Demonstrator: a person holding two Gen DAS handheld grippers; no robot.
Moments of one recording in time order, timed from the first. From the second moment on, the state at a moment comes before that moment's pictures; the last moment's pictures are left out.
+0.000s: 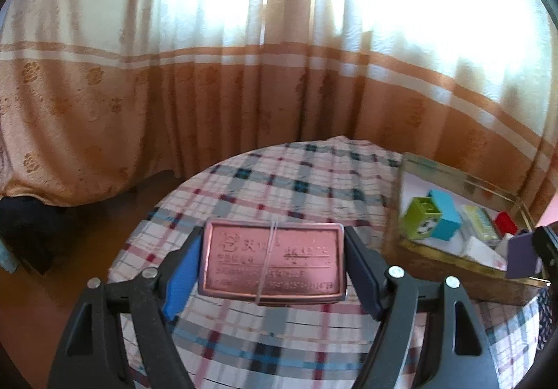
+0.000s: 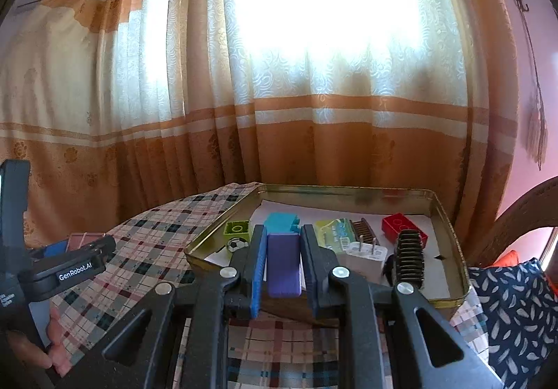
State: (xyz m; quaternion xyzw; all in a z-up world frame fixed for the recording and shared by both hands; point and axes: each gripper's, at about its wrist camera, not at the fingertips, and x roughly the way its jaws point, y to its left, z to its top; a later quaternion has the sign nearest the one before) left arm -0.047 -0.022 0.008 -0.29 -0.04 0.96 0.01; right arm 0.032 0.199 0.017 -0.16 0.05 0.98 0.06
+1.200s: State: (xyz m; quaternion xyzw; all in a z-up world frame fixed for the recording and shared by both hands) left arm -0.032 0.091 0.052 -0.25 0.00 0.96 0.14; right arm 0.063 0.265 0.042 -0.14 0.07 0.98 0.12
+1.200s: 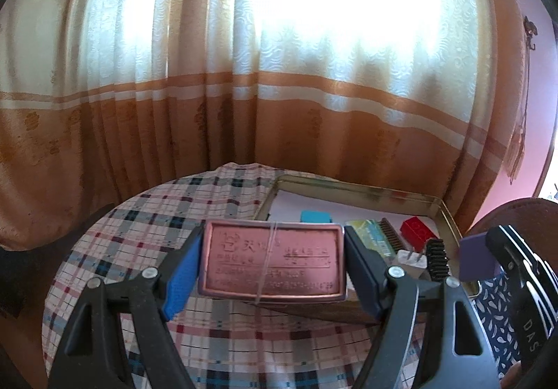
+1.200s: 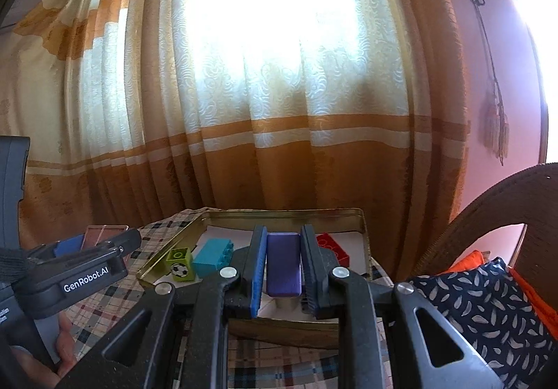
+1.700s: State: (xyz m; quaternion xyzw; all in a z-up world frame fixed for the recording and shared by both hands) left arm -0.035 0.117 0.052 -0.26 0.01 0.95 0.15; right arm 0.058 0.288 0.046 -0.13 0.08 0.98 0.14
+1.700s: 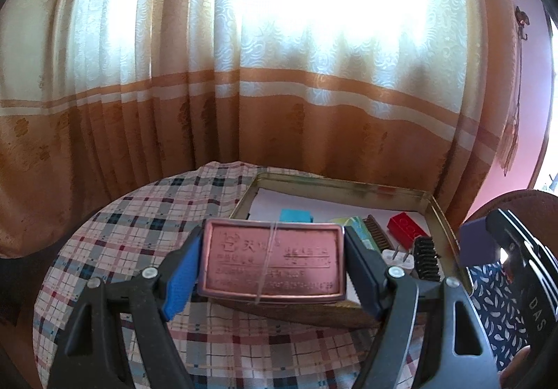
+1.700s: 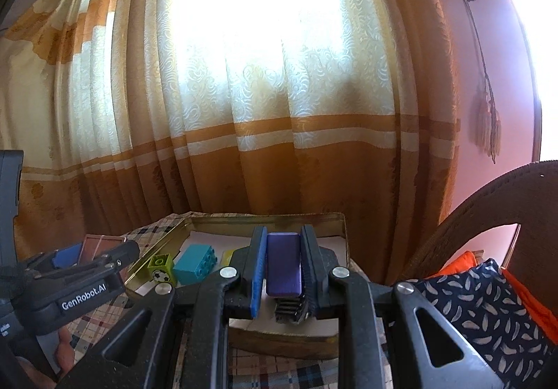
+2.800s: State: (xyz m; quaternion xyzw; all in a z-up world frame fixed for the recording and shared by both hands) left arm -0.082 0.163 0.058 -0.26 0.00 0.95 0.18; right arm 0.001 0.322 0.062 -0.13 0.10 0.98 0.13
